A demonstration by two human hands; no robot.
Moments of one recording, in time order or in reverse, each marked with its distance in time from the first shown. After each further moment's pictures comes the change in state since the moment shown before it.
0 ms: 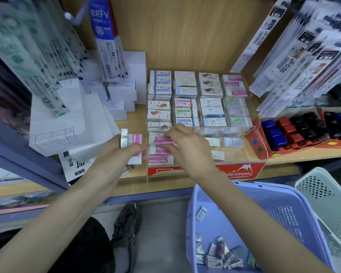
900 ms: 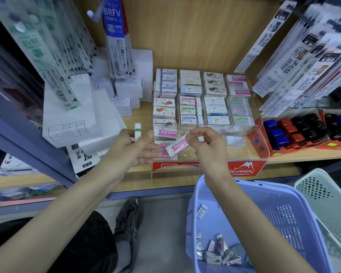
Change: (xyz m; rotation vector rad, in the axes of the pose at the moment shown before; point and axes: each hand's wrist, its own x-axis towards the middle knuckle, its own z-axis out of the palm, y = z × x) left_hand -0.010 0.006 0.002 -0.005 -0.116 0.017; right_hand -0.019 -0.008 -0.018 0.953 0.198 0.757
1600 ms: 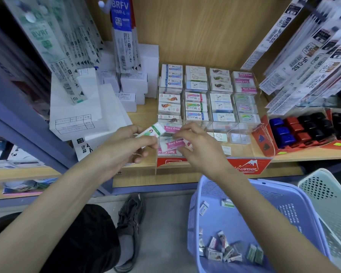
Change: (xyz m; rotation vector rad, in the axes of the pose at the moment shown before) left_hand 0.003 0.005 -0.017 0.067 -0.072 -0.083; right_hand 0.007 0.003 0.001 -0.960 -0.374 -0.574
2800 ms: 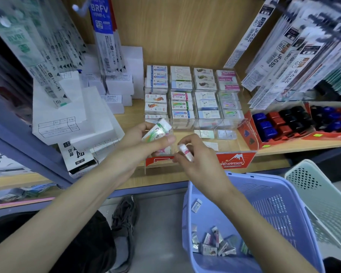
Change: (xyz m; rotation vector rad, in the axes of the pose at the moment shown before) left_hand 0.003 -0.005 0.041 -0.012 -0.037 0.147; right_hand -0.048 -0.015 -0.012 0.576 0.083 0.244
